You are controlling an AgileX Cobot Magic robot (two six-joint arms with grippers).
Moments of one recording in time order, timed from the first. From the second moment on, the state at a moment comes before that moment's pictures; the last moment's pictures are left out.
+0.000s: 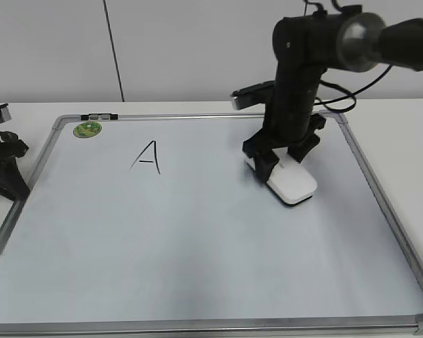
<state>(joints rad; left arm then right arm) 0.18 2.22 -1.54 -0.42 1.07 0.39 0.35 2.31 -1.96 0.02 1.22 -0.20</state>
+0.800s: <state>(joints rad) 0.18 2.22 -1.54 -0.42 1.07 0.39 0.11 2.03 -1.68 -0.01 1.22 -0.03</state>
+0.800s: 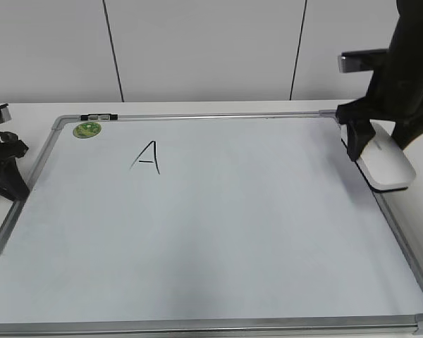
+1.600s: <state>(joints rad) 0.18 2.22 -1.55 -0.42 1.07 0.39 0.09 2.08 -1.56 0.00 1.03 0.01</state>
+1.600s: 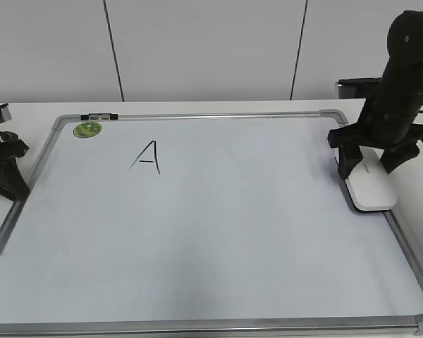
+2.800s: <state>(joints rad) 0.18 2.22 -1.55 -0.39 1.07 0.39 0.09 2.16 -1.83 -0.03 1.19 0.00</state>
